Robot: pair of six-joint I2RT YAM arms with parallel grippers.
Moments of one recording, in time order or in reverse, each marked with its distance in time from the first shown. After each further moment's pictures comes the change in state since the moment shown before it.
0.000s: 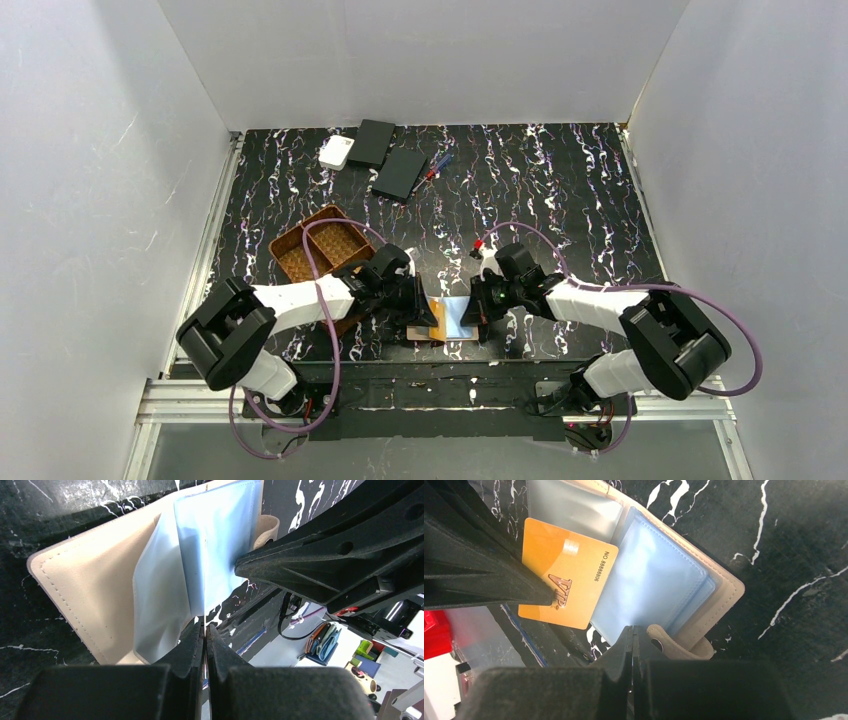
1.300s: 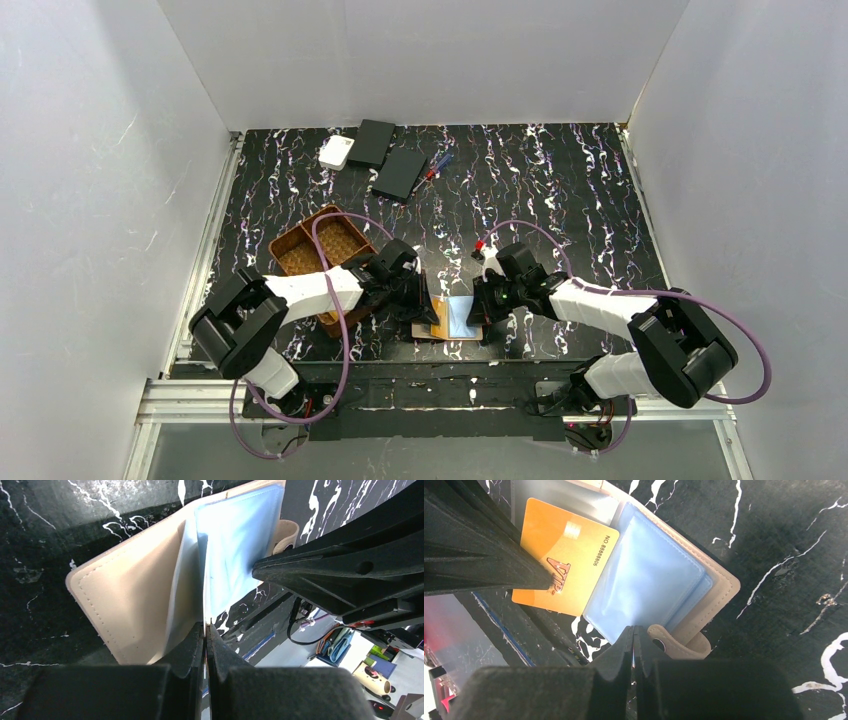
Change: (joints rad) left arm 0.001 0.081 0.081 -0.062 -0.004 0.051; right arm 0.000 -0.046 0.017 -0.112 0.066 -0.065
